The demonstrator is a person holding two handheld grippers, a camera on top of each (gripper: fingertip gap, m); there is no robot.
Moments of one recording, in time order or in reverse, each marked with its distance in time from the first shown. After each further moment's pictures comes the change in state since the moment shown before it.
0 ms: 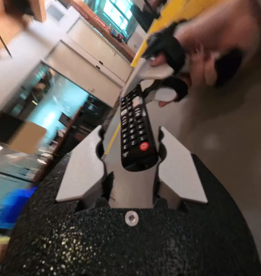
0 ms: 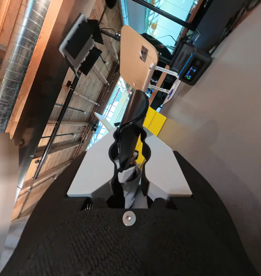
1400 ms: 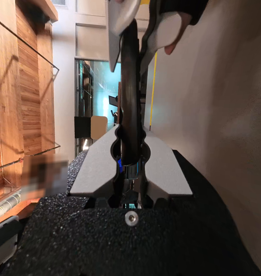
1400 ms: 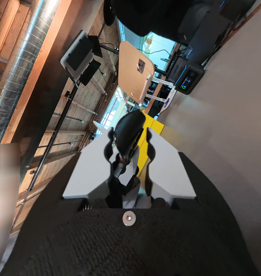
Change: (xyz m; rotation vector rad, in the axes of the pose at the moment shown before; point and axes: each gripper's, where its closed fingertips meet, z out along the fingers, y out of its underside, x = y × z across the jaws) left arm -0.015 0.024 0.005 -0.311 -0.214 0.593; right arm -0.001 -0.011 -0.004 0.070 0.034 0.017
